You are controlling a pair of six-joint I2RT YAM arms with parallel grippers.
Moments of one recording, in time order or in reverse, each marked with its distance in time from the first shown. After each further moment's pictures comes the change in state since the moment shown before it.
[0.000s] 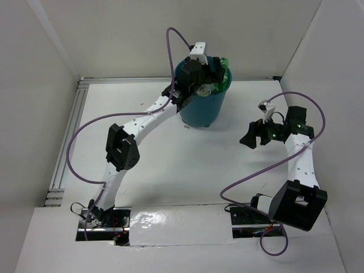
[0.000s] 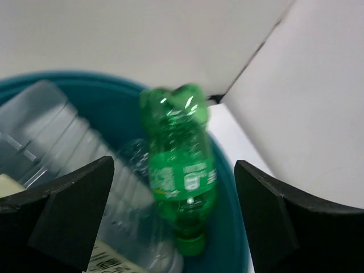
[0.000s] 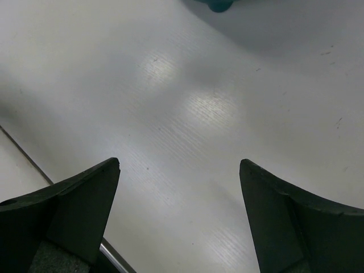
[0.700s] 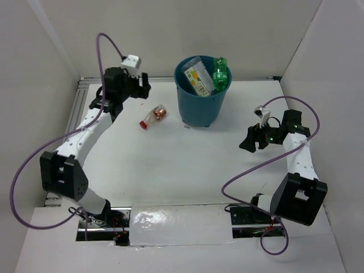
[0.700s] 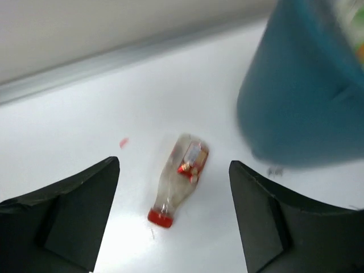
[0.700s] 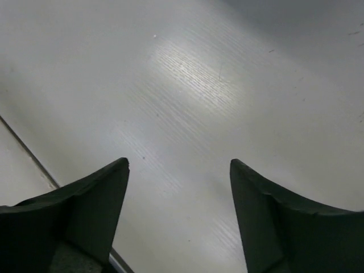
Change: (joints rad) left arm 0.455 -0.711 -0.829 -0.077 0.303 0.363; right arm 0.008 0.046 -0.064 -0.003 0.005 -0.084
